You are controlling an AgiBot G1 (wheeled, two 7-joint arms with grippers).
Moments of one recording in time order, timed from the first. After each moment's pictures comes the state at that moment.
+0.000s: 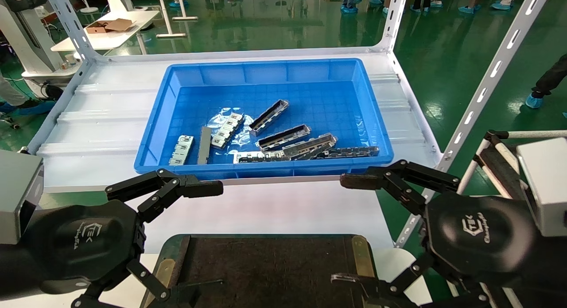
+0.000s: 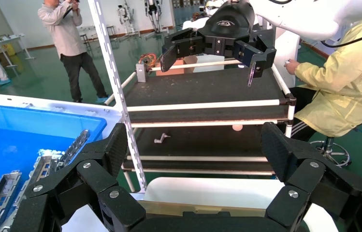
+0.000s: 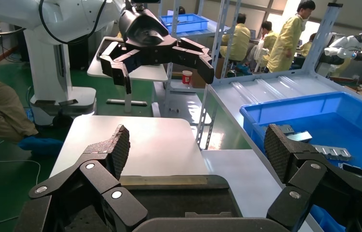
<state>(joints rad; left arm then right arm) -1.08 0.61 0.28 -1.28 0.73 1.49 -0.19 1.09 -0.59 -0.33 1.28 -0.70 -1.48 0.16</state>
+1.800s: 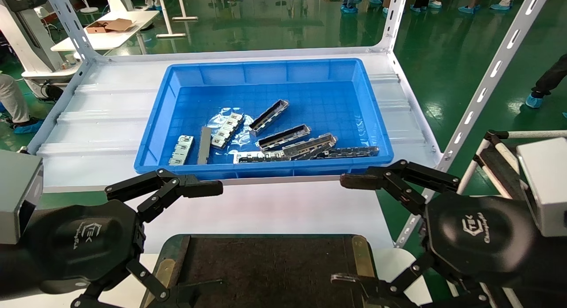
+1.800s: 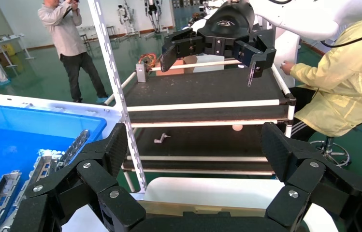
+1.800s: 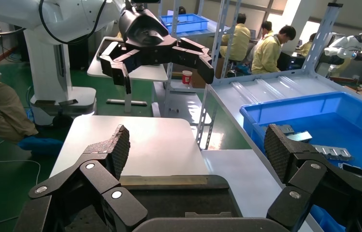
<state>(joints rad) -1.07 0.61 0.28 -1.28 0.73 1.48 -0.19 1.09 -0.59 -0.33 1.28 -0.70 -1.48 0.16</state>
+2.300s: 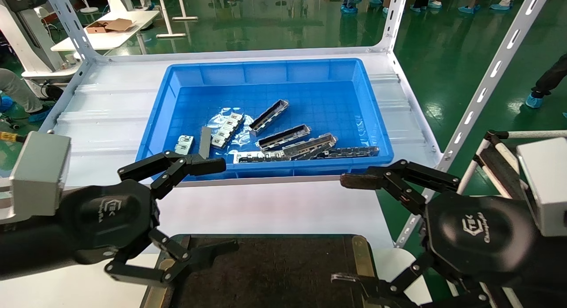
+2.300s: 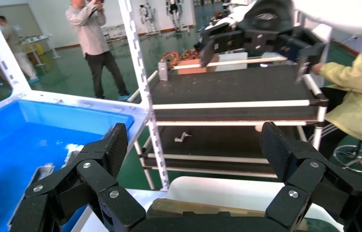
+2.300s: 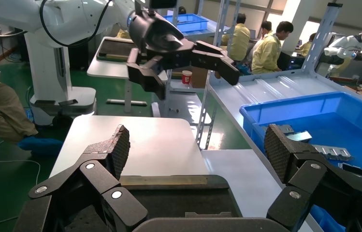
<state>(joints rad) -1.07 0.65 0.29 -1.29 0.79 1.37 -0.17 1.09 -0.59 -0.33 1.28 -0.70 -1.48 0.16</state>
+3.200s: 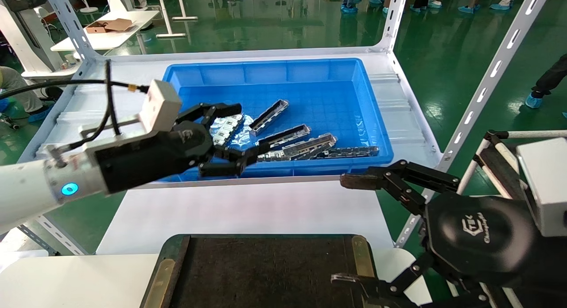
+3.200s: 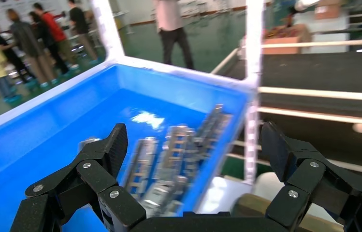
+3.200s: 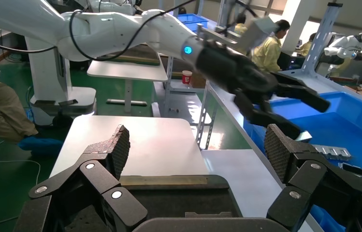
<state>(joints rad) -1.29 0.94 0.40 -0.97 1.07 1.08 -0.10 1.09 -0.59 -0.33 1.28 -0.70 -1.48 0.16</state>
